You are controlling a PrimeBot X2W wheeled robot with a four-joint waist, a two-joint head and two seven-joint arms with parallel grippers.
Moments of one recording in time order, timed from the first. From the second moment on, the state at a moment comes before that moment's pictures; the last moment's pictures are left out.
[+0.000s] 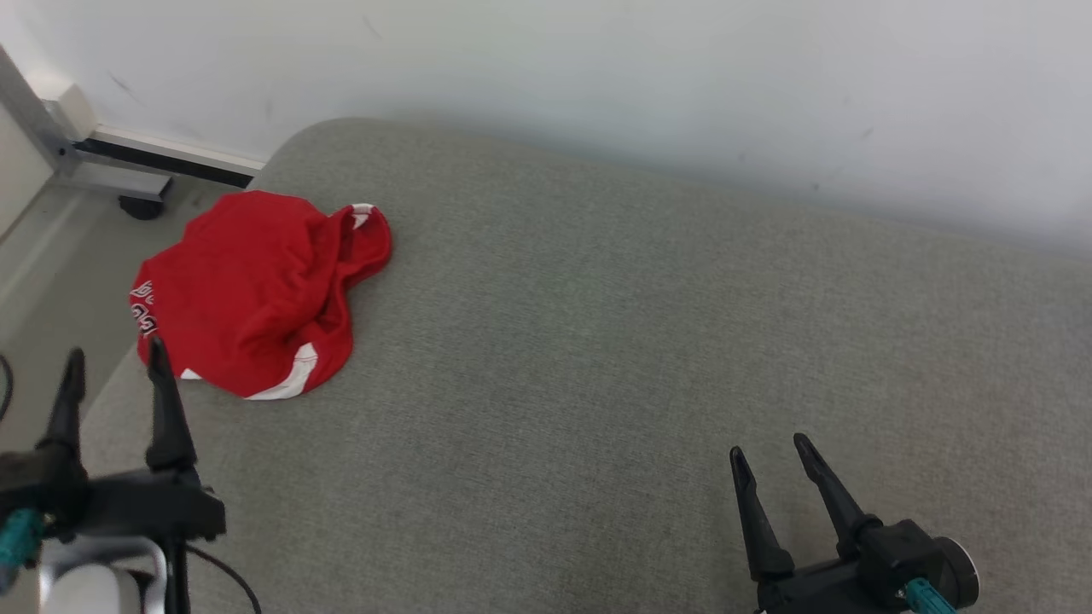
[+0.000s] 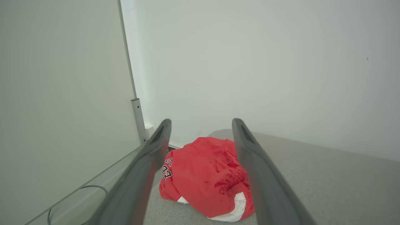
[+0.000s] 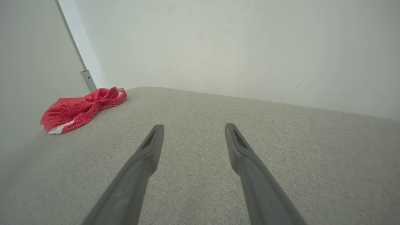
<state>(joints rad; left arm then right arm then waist) -0.28 0.13 0.19 0.28 -0.14 -0.09 -0.26 -0.03 -0.05 0.10 0.19 0.07 0.13 -0.26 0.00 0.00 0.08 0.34</state>
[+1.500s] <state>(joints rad) -0.92 0.51 0.26 1.07 -0.49 -0.10 0.42 -0.23 -0.05 0.08 0.09 0.05 0.13 -0.26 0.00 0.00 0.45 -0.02</state>
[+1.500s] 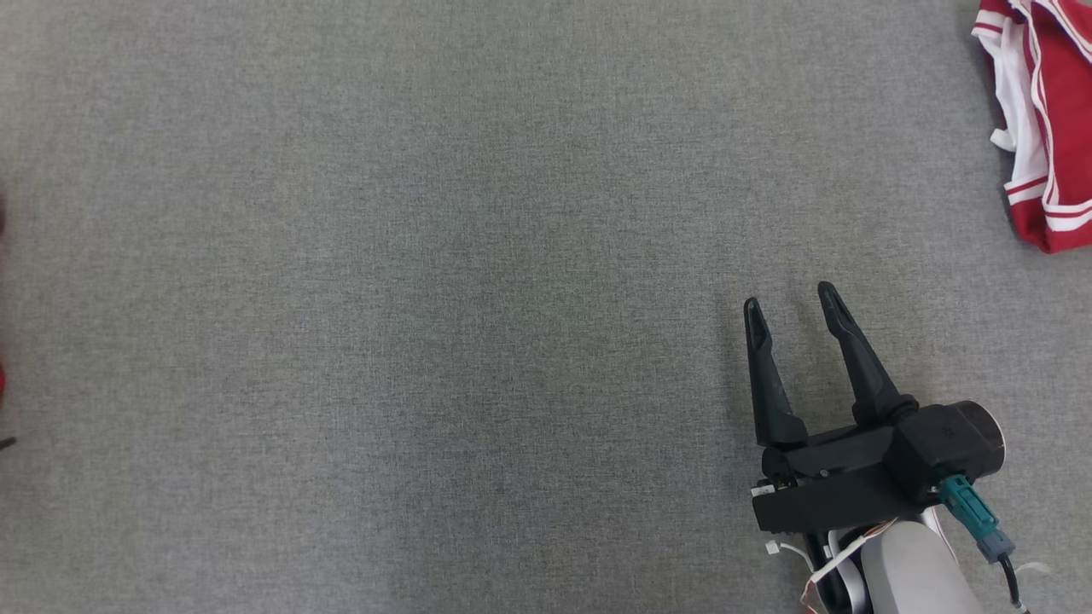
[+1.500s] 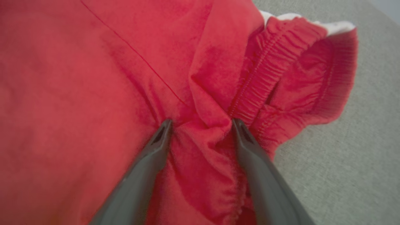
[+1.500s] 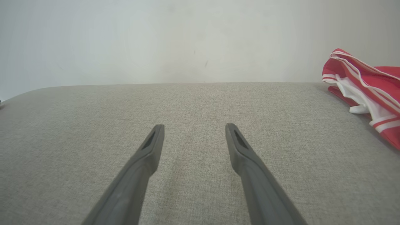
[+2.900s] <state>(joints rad) -0.96 0.34 0.01 0.42 -0.68 -0.11 0.23 -0.13 -0.05 0.08 0.14 0.13 0.13 -0.26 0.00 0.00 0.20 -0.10</state>
